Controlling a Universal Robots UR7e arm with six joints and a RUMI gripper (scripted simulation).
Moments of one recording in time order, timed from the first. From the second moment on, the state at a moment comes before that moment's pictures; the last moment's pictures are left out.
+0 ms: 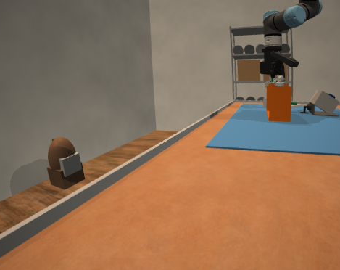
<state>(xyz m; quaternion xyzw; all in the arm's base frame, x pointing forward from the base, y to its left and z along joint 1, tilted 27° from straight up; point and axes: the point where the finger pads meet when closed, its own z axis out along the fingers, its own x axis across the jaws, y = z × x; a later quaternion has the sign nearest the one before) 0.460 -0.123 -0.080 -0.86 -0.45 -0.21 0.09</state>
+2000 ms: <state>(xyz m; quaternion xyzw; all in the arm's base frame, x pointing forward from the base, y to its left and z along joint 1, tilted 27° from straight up) 0.425 -0.050 0.062 -0.96 0.11 -0.12 0.21</state>
